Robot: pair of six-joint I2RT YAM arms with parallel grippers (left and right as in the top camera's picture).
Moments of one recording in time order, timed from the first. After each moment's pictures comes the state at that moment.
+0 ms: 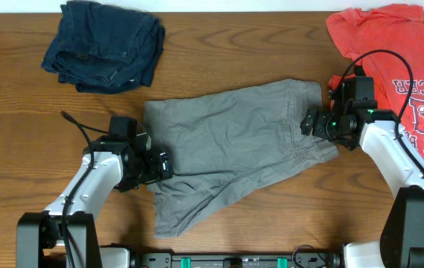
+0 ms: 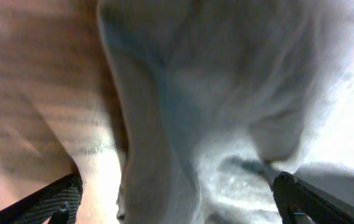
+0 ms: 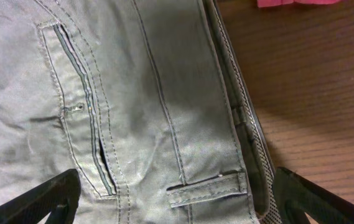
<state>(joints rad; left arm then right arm) -0.04 1.47 0.70 -0.71 0.26 -0.25 -0.01 1.61 0.97 -0.59 -0.16 0.28</state>
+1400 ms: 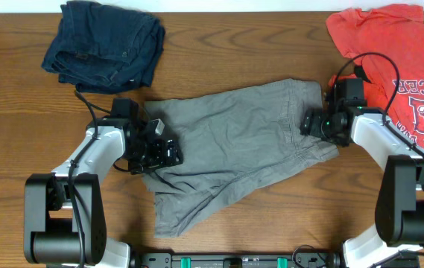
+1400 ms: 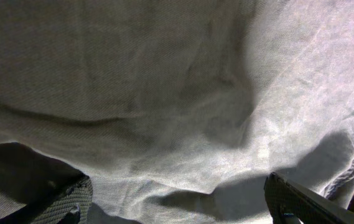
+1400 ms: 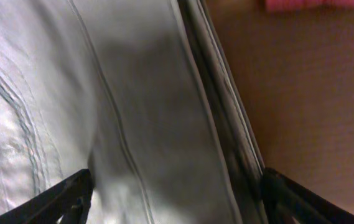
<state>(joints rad) -0.03 1.68 0.88 -0.77 0.48 -0.09 -0.01 1.78 0.98 -0.47 -0.11 0.28</state>
